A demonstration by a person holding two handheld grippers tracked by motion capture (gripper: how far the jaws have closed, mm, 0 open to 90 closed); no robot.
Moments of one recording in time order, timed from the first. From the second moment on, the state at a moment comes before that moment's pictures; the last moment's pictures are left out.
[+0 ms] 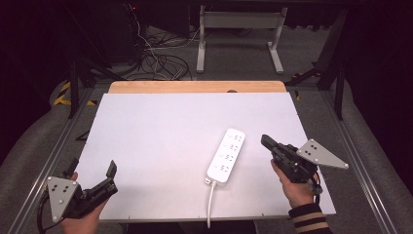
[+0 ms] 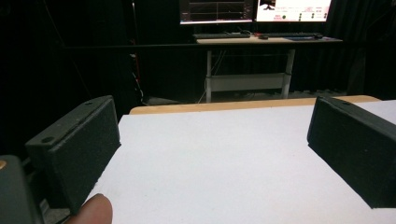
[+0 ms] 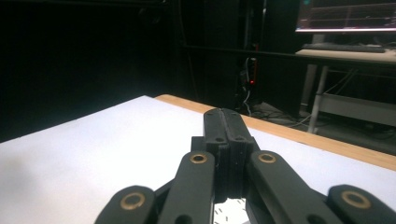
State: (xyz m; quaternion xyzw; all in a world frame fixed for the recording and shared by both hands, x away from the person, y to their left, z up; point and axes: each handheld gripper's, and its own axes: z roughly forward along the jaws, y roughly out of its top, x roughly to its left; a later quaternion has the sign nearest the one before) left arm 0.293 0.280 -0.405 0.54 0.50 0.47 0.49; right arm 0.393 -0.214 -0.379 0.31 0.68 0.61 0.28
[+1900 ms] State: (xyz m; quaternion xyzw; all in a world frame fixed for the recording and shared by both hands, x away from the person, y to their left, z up) left arm 0.289 0.282 -0.406 0.55 0.50 0.46 0.49; right arm 0.446 -0.109 -0.461 0.28 0.85 0.42 0.14
